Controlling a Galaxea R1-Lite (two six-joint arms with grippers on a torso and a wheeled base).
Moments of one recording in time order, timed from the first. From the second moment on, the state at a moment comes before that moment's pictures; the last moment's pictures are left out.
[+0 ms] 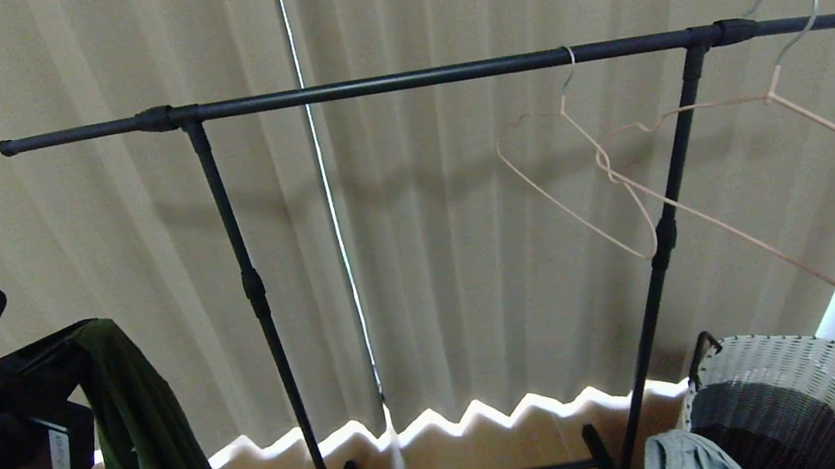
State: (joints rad) left arm -0.42 1.06 -0.51 -0.41 0.31 0.46; right arm 0.38 1.14 -0.83 0.06 -0.49 0.15
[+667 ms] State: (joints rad) left arm -0.41 1.06 -0.50 -0.41 0.31 0.45; right arm 0.38 1.14 -0.76 -0.06 -0.49 0.14
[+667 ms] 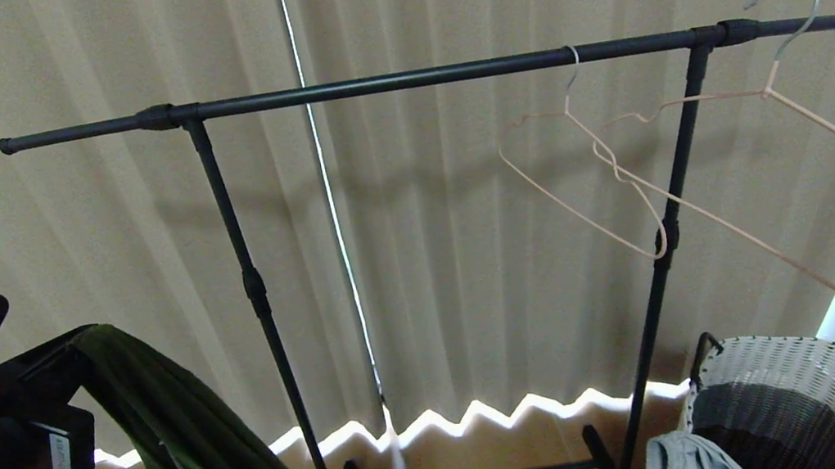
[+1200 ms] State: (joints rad) left arm -0.41 1.07 -0.50 -0.41 0.30 0.46; right arm 0.38 1.08 -0.76 -0.06 -0.38 0.14
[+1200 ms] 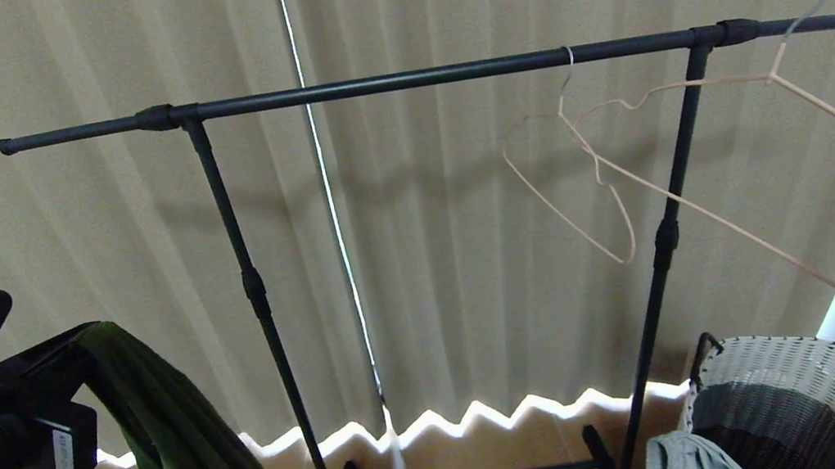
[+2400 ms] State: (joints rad) left arm -0.44 1.12 -0.57 -0.42 0.30 0.45; right arm 0.42 0.99 -0.80 -0.08 -0.17 0.14
